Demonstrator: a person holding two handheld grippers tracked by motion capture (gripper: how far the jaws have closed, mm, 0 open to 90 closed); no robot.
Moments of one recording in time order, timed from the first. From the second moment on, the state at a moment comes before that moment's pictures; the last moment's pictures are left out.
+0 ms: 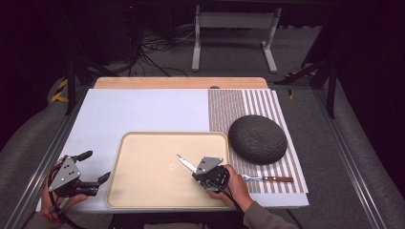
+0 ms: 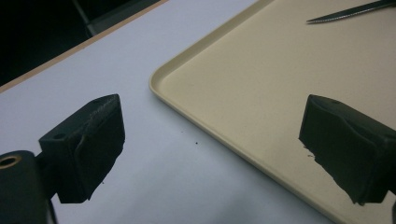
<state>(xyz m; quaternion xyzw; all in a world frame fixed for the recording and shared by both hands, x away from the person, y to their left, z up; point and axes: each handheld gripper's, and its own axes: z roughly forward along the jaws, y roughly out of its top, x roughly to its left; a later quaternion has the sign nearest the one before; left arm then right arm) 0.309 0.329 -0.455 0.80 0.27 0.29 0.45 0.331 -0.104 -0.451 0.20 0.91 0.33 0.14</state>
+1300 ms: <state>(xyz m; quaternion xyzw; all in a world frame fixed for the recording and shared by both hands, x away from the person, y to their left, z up) 0.306 0.330 -0.453 0.80 0.27 0.29 0.45 0.340 -0.160 -0.451 0.31 0.87 0.34 0.17</state>
